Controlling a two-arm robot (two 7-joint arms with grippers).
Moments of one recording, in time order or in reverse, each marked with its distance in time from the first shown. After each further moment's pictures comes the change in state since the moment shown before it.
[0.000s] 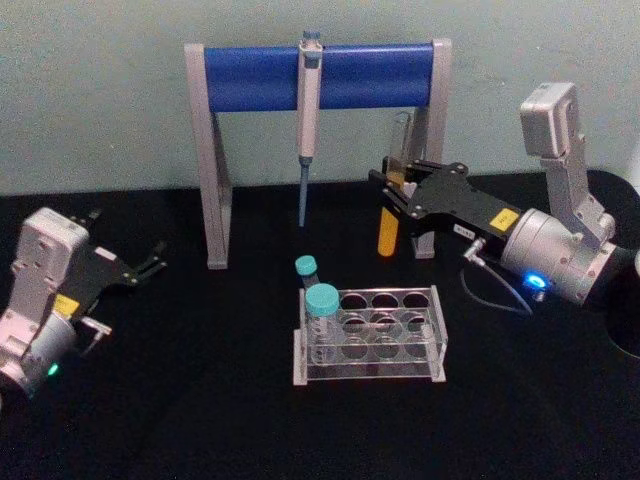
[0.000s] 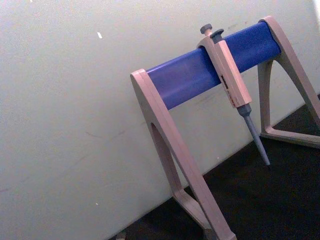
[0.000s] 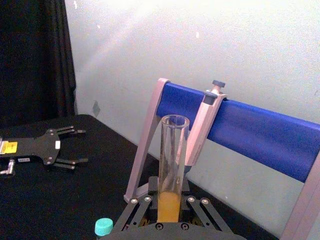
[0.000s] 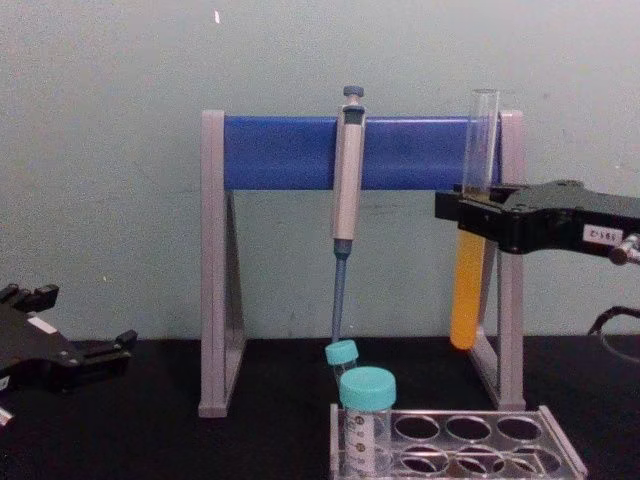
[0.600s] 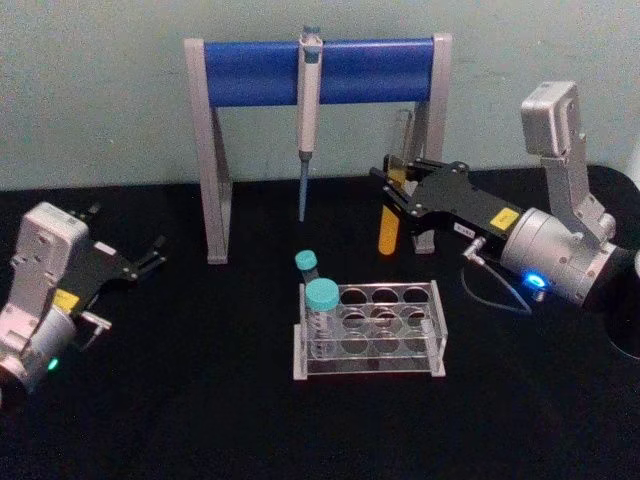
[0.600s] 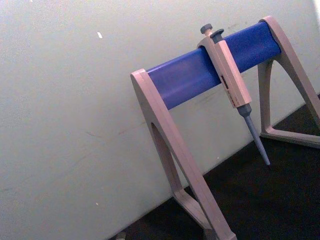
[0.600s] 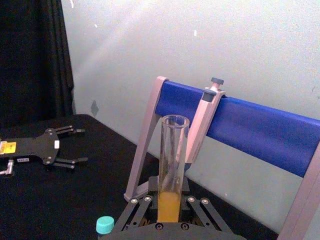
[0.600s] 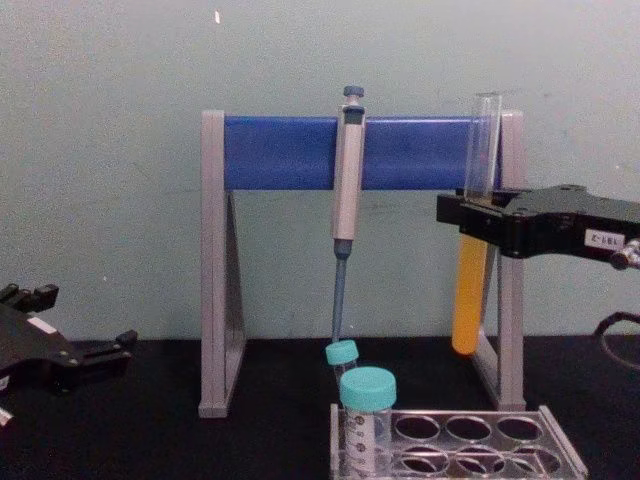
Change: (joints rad) left arm 0.000 0.000 0.000 0.000 0.000 0.000 0.000; right arm -0.021 -0.006 0.012 -0.018 -0.007 0.011 -0.014
